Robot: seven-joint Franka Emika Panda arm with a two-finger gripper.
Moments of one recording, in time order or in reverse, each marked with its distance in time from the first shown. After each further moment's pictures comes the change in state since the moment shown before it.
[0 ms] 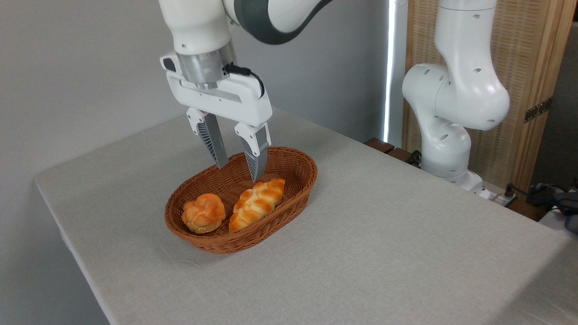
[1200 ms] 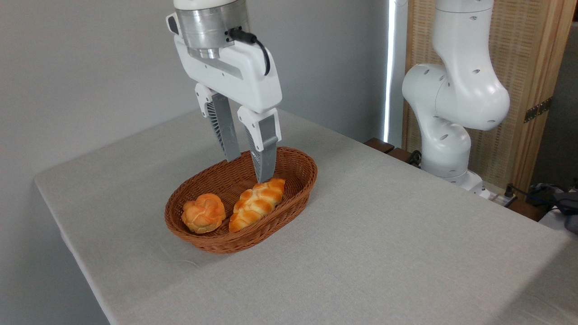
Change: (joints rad) arm 0.005 0.060 0.170 0.250 0.047 -0.161 0.404
